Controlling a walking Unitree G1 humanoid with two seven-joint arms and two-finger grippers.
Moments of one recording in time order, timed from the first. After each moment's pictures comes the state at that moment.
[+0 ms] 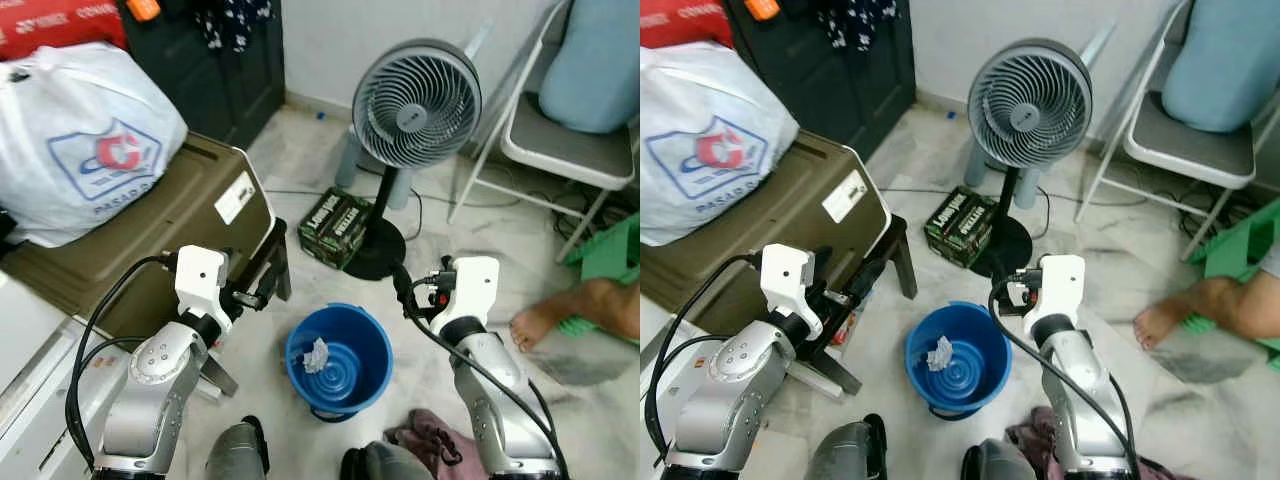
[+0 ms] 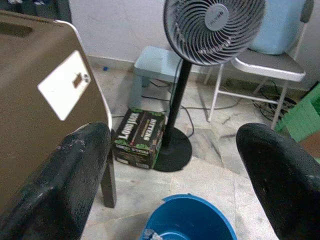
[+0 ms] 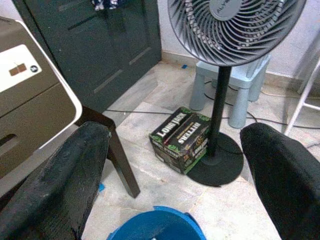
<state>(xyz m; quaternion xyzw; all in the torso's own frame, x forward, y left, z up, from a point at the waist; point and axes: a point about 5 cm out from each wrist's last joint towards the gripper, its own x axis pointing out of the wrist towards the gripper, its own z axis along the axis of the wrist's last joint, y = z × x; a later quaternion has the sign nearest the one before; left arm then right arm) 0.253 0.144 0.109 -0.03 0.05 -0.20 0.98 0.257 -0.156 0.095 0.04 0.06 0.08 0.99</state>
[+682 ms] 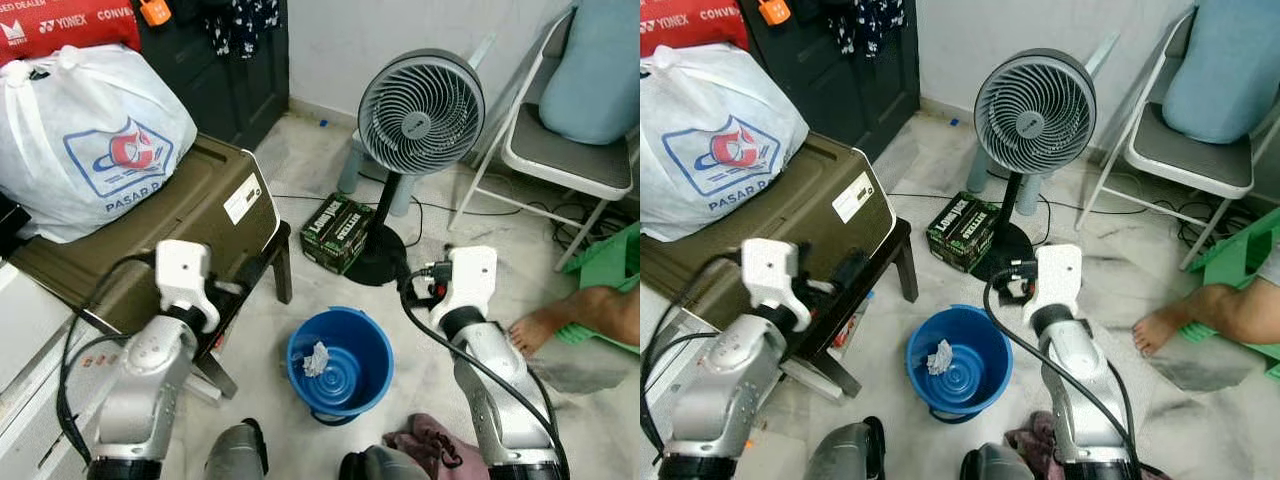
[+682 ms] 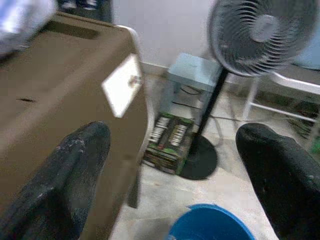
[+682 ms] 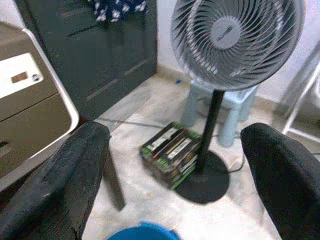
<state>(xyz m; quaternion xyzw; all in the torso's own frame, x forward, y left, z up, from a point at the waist) 0.266 0.169 0.106 -0.03 0.05 -0.11 0.99 0.265 -0.154 0.106 0.00 0.03 0.07 1.00</state>
